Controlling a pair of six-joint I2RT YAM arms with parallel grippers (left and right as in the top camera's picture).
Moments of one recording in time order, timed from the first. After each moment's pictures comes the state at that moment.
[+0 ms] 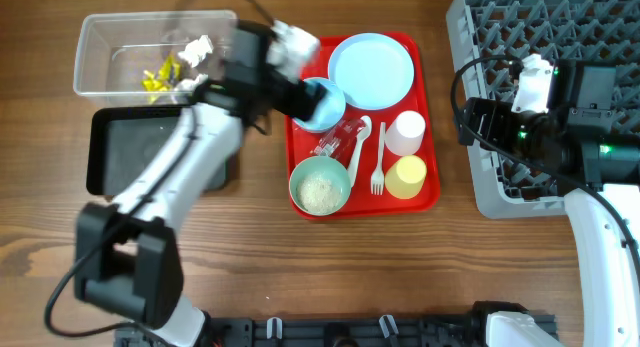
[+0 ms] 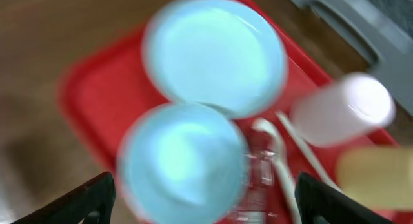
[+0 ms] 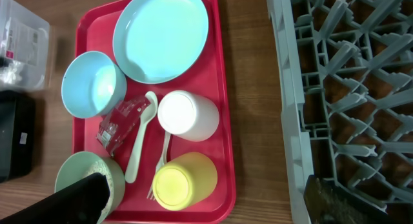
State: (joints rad) left arm -0.38 1.75 1.33 -0.43 0.28 0.14; right arm -0.07 1.25 1.25 -0.96 -0.25 0.09
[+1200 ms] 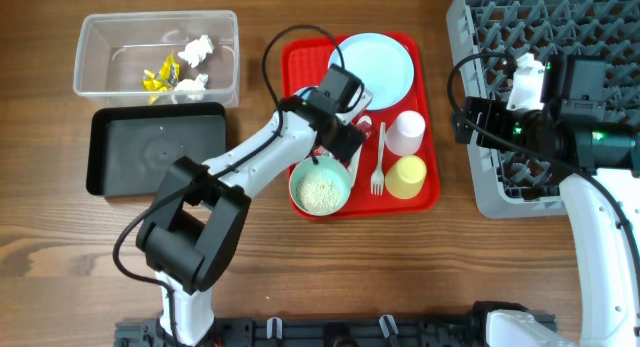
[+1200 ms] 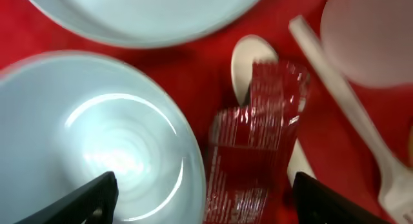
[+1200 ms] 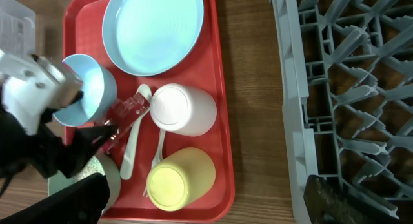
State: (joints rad) left arm -0.61 1.99 1.40 -0.53 -0.01 0.11; right arm -0.07 1.31 1.25 -0.96 -0.25 0.09
